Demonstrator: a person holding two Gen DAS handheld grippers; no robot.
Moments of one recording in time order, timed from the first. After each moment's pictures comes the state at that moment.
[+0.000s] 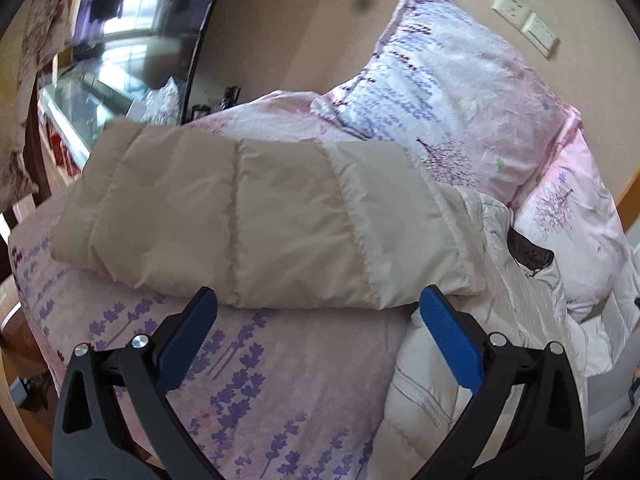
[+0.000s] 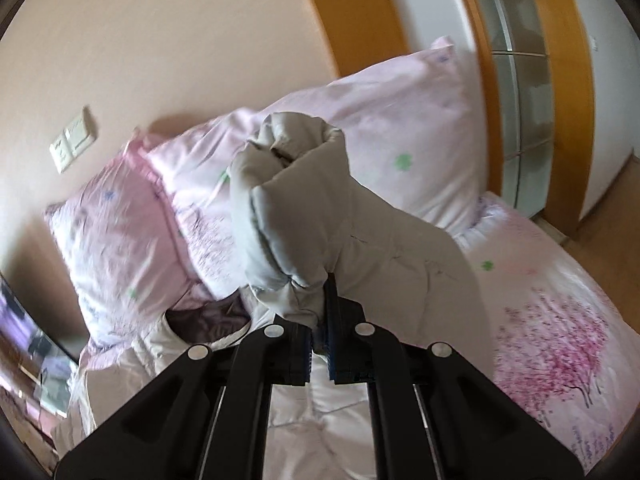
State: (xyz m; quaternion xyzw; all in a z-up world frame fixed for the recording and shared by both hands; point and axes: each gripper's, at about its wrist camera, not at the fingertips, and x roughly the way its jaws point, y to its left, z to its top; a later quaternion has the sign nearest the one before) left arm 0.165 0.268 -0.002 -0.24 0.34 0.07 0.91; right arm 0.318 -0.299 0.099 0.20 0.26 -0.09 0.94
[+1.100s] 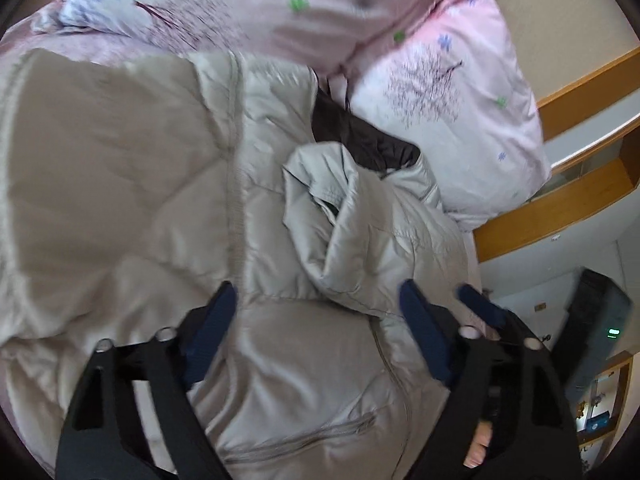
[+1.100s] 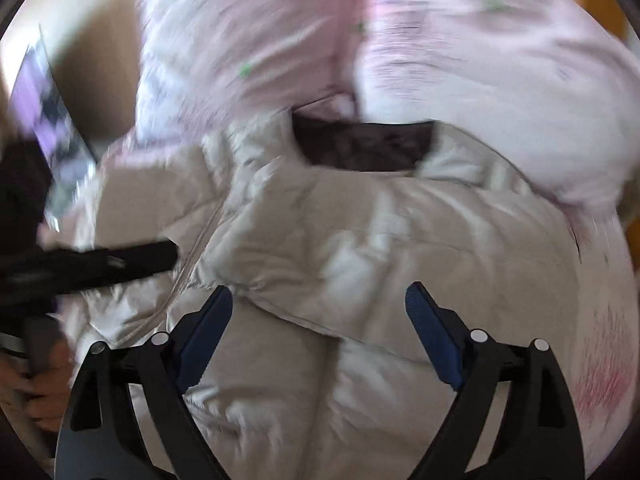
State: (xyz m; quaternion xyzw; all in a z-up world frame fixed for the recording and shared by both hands) left arm 0.347 0.050 0.027 -0.26 0.51 -0.20 0.79; right arm 0.349 -0.114 0.023 0.04 0.46 0.08 0.89
